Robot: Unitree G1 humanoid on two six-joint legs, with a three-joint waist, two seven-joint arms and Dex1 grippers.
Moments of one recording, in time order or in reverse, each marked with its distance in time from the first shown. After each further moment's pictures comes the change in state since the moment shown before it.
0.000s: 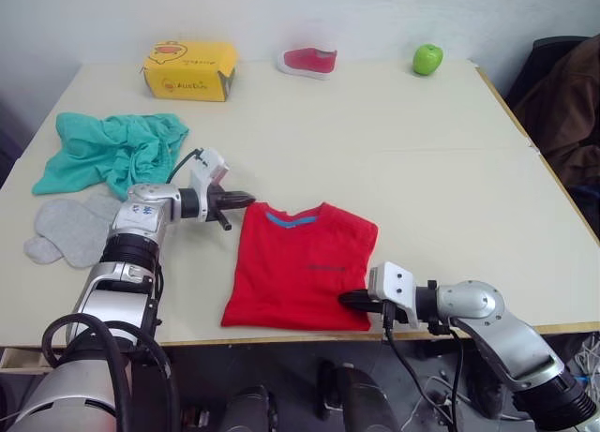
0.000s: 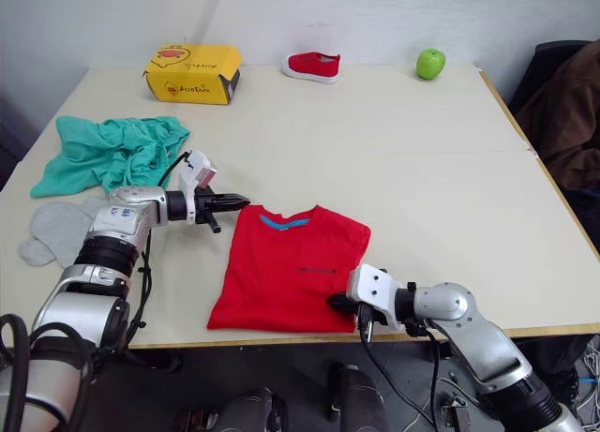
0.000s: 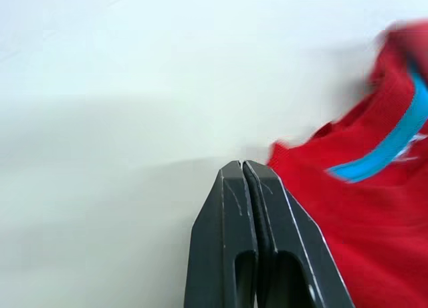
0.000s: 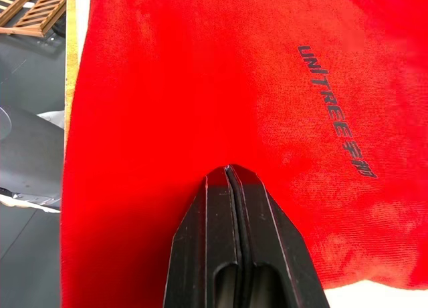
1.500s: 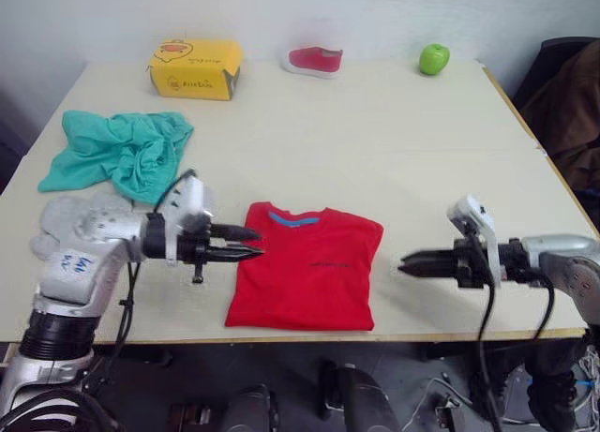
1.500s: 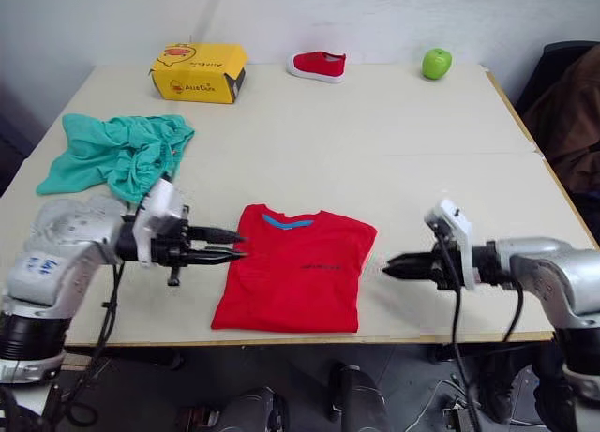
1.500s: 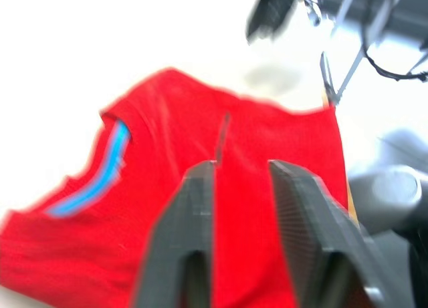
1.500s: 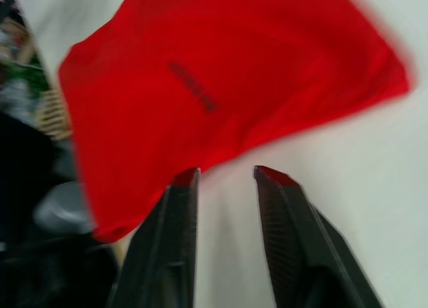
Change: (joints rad) left arm 0.465 0.212 0.122 -1.085 -0.365 0.241 -0.199; right arm -0.218 -0.180 -0.384 0.138 0.556 0.952 0.120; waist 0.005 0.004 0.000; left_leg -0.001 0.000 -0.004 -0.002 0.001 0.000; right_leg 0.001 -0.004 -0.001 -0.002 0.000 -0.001
